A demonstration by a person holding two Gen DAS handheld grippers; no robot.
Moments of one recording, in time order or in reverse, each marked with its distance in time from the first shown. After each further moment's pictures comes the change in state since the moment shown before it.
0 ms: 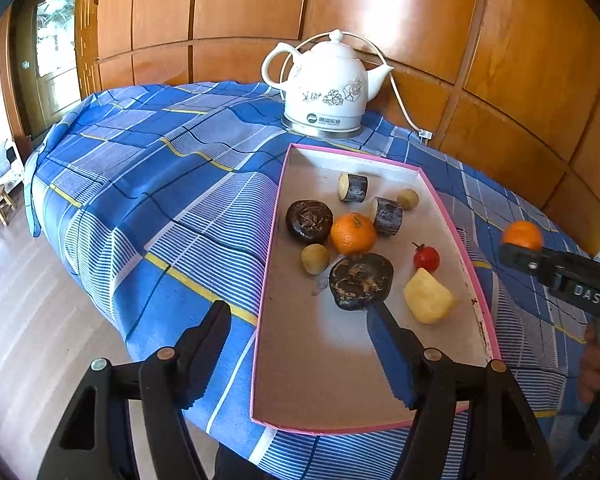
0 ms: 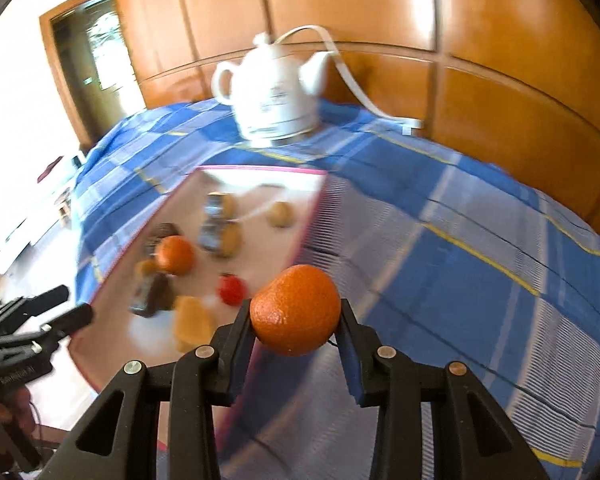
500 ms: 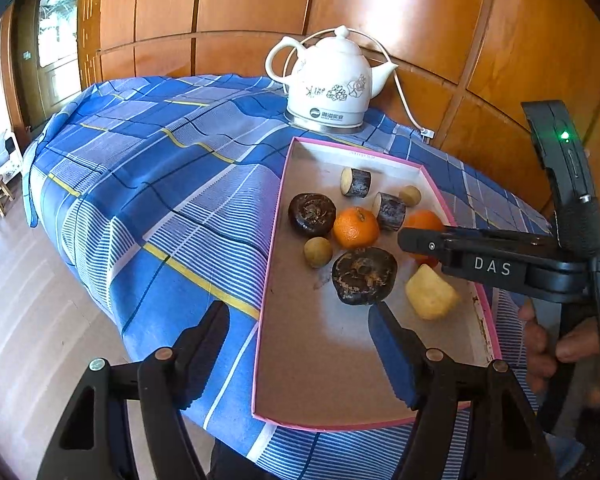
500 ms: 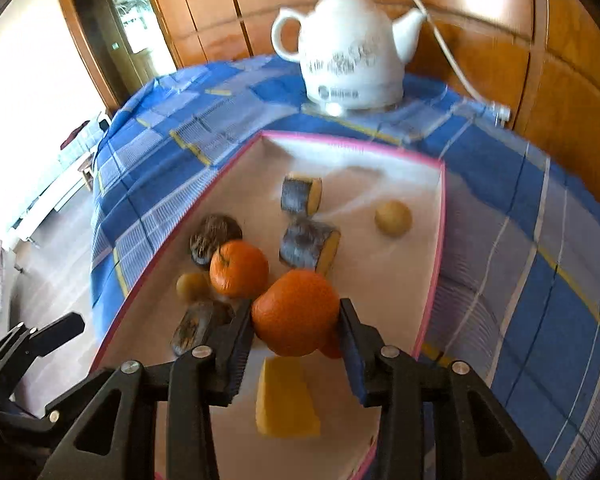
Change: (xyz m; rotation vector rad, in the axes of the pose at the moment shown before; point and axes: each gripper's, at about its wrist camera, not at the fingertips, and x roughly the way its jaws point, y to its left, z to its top) left arm 0.004 0.005 -0.003 -0.021 0.016 -0.009; right arm 0.070 0.064 0.023 -0.069 0.115 0.096
